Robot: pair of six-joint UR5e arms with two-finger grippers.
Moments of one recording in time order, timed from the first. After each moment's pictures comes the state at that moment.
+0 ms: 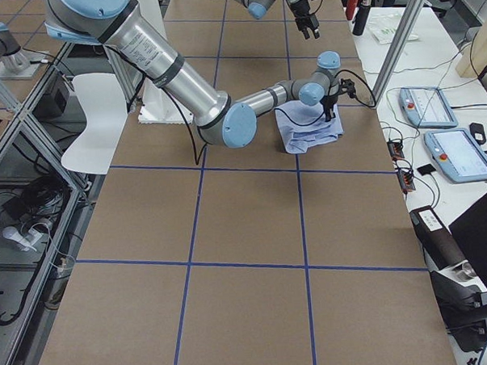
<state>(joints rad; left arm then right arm) -0.89 -2.25 -1.57 -2.12 -1.89 -1.61 0.86 -0.66 0.97 -1.12 1.97 0.82</state>
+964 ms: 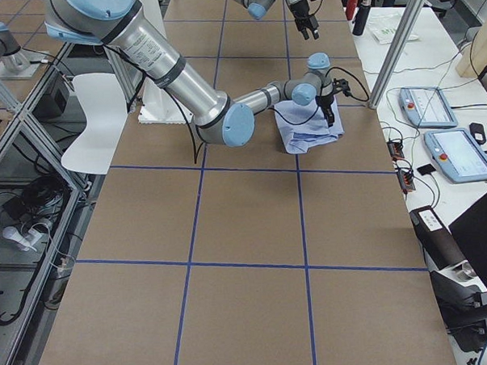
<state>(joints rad) -0.89 -2.24 -1.57 -2.12 -1.89 -1.61 0.83 -0.66 1.01 -1.12 1.87 0.81</state>
